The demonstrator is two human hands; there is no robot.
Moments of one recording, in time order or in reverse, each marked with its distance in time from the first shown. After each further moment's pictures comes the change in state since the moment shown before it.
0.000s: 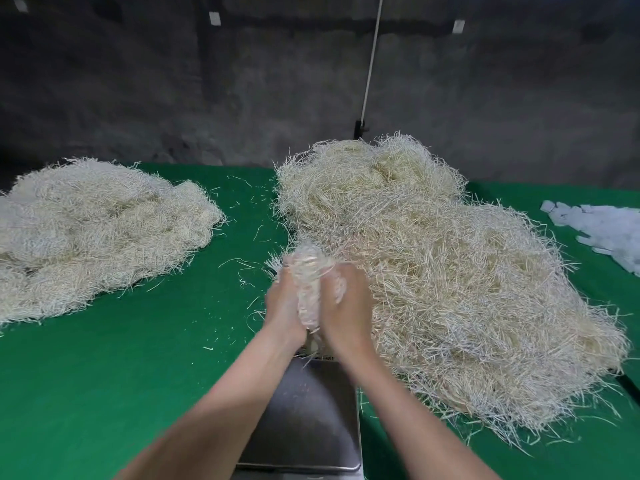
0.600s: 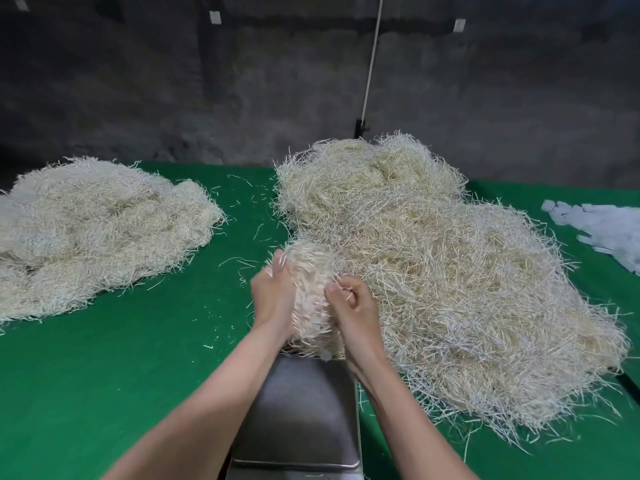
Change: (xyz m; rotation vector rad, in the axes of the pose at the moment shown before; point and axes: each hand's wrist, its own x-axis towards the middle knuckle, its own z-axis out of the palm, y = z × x) left_hand 0.004 0.009 -0.003 0.211 0.159 0.165; right_hand -0.006 0.002 -0.024 0.557 -0.163 0.449
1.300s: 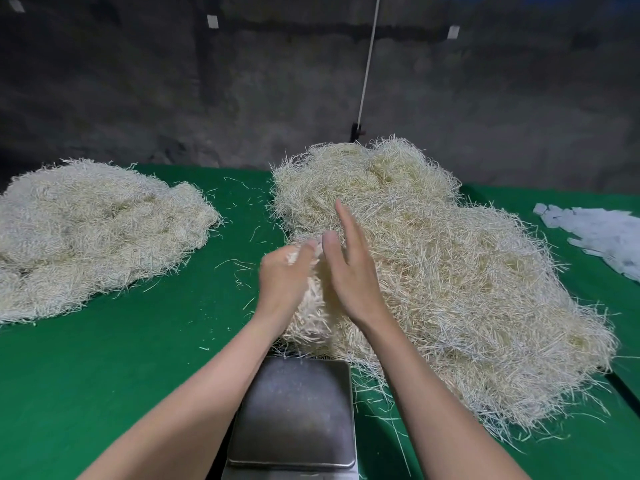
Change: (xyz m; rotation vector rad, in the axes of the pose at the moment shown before) left_hand -0.008 0.015 0.011 0.264 -0.137 0.446; right_hand 0.017 -0.060 0.008 -0.525 -0.121 -0.473
